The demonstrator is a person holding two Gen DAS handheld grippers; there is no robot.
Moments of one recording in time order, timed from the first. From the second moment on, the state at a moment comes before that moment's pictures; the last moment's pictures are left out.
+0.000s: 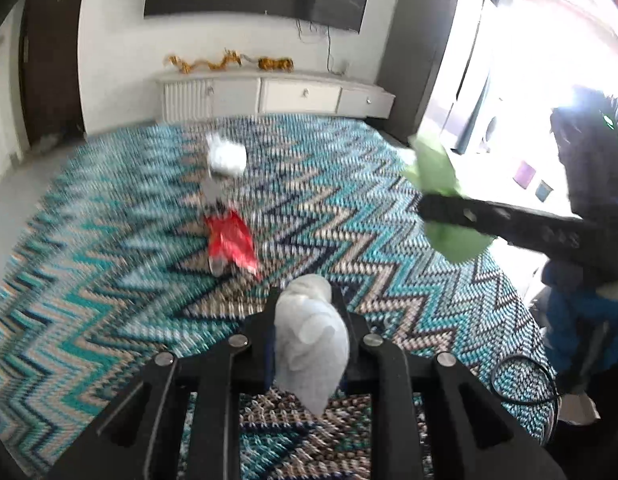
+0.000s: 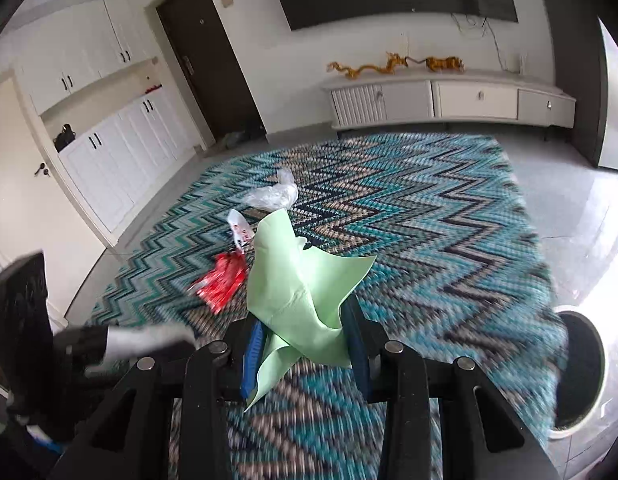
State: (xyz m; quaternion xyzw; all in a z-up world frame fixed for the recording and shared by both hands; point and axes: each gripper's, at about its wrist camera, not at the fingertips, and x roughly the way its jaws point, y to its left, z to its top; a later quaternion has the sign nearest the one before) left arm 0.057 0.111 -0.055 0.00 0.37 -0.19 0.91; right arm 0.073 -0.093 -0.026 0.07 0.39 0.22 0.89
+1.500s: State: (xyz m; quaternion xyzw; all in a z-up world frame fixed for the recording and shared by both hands) left arm 0.036 -0.109 0.047 0.20 0.27 -0.21 0.92; right arm -0.054 -0.312 0.005 0.19 0.28 0.08 0.94
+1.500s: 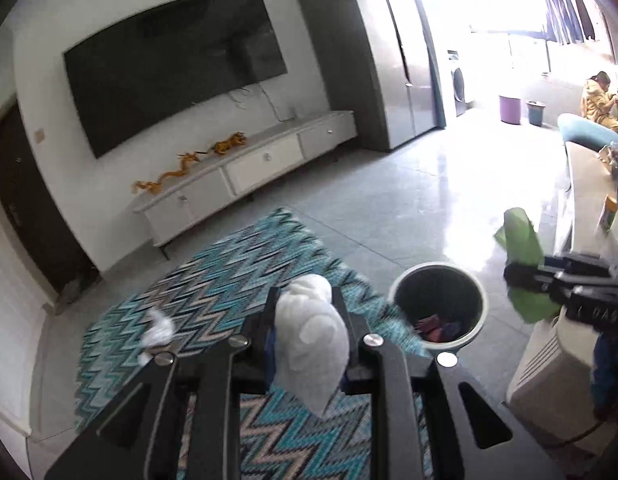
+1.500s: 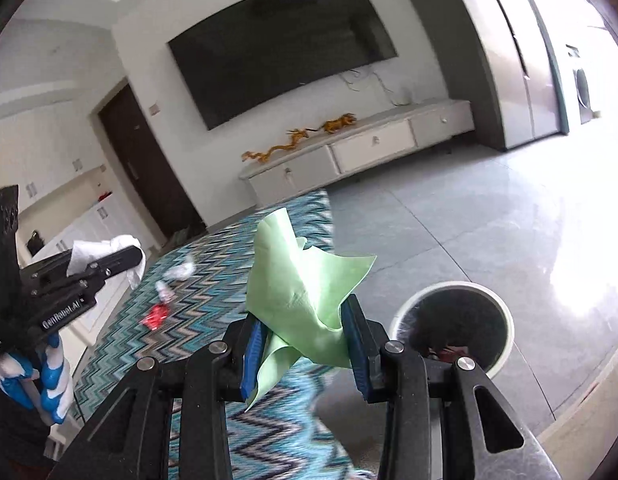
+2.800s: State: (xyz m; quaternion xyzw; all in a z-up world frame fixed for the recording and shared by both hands) left arm 0.177 -0.296 -0.051 0.09 0.41 -0.36 0.83; right arm 0.043 -0.429 -0.108 0.25 0.39 -0.10 0.88
